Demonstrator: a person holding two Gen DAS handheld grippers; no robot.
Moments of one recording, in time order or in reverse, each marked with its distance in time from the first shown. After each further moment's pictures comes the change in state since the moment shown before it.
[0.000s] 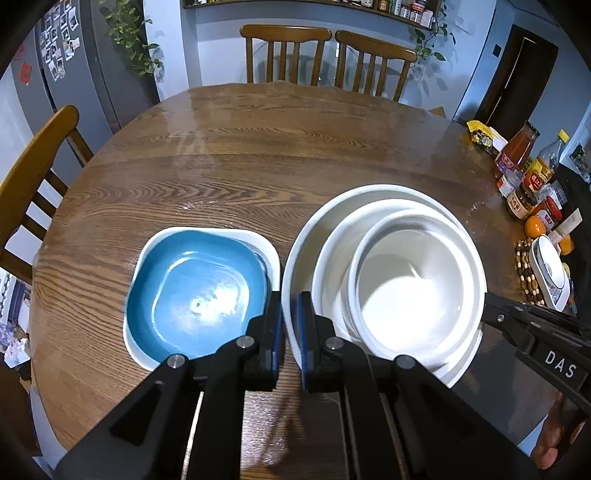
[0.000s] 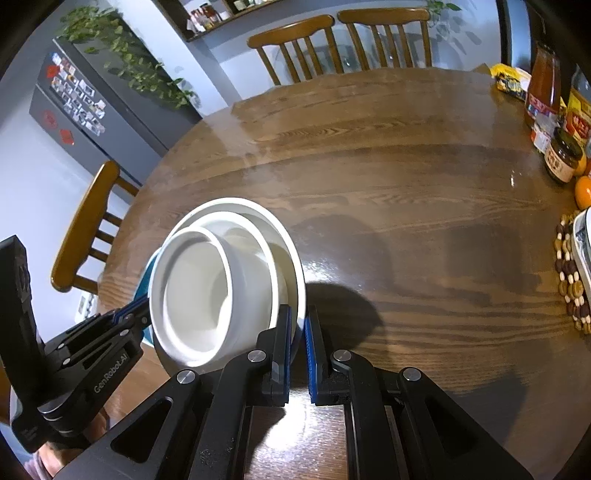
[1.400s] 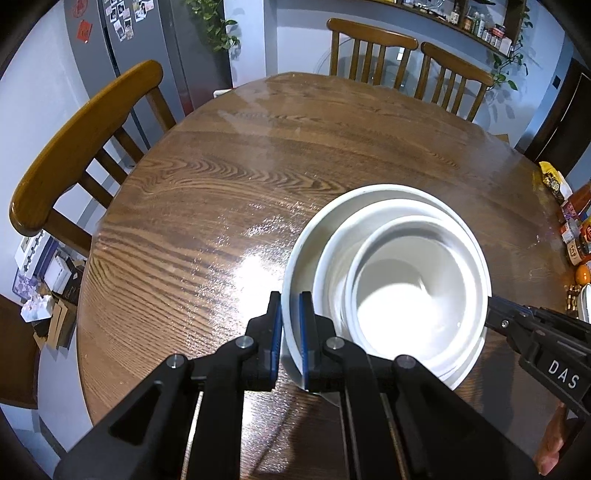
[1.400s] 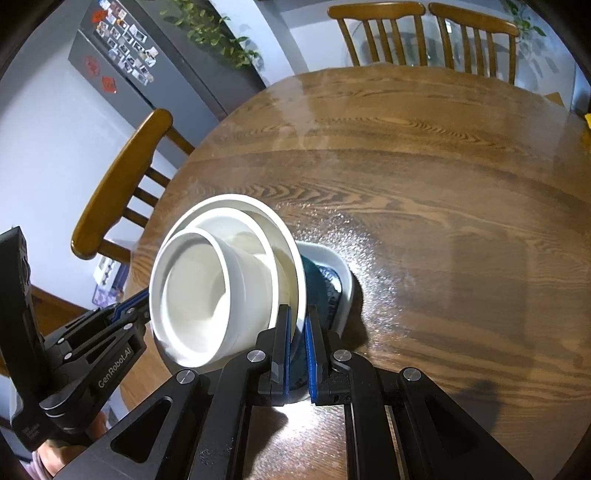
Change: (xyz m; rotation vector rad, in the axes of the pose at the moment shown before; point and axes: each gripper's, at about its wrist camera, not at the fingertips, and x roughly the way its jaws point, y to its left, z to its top) left arm -0.002 0.117 0.002 -0.159 0.033 0.159; right arm 0.078 0.115 0.023 -0.166 0.113 0.111
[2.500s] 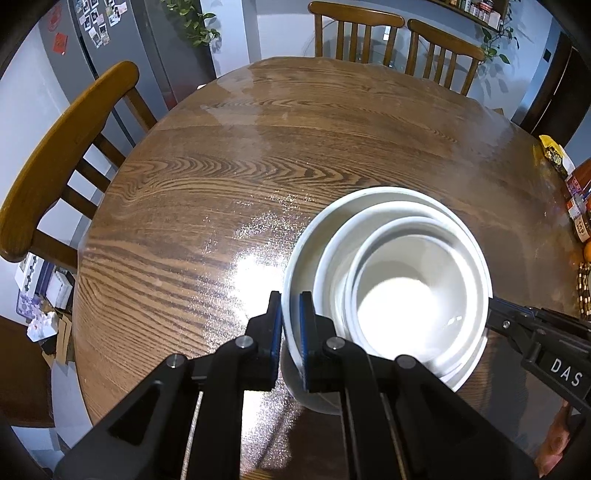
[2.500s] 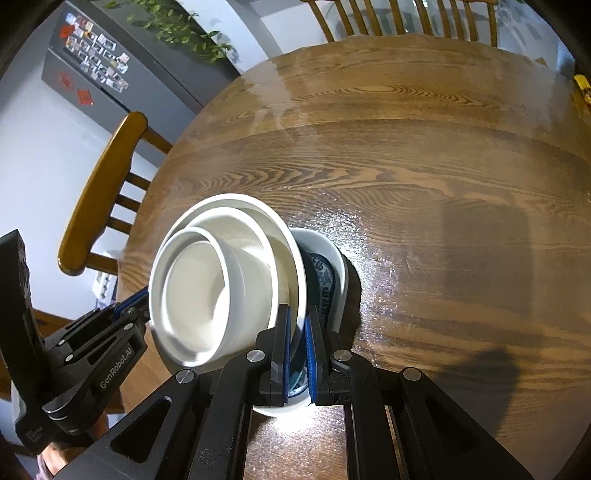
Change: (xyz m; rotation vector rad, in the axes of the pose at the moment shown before) left arm 0.025 -0.007 0.009 0.084 0.050 0.000; right arm 0.021 -0.013 0.000 0.116 0.041 -0.002
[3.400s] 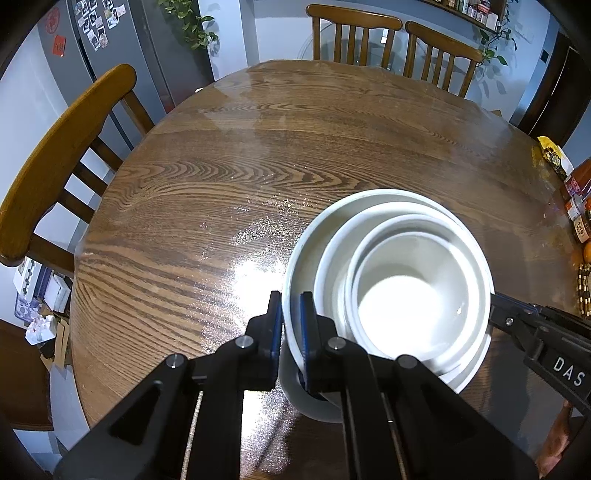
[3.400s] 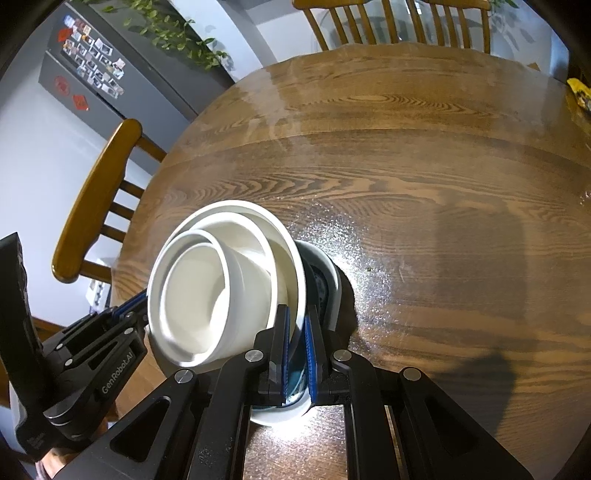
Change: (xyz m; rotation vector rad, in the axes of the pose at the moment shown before) left arm 0.004 0.002 0.002 -0.001 -0.011 -0.012; right arm -0.003 0.003 0.001 -0.001 -0.045 -0.034
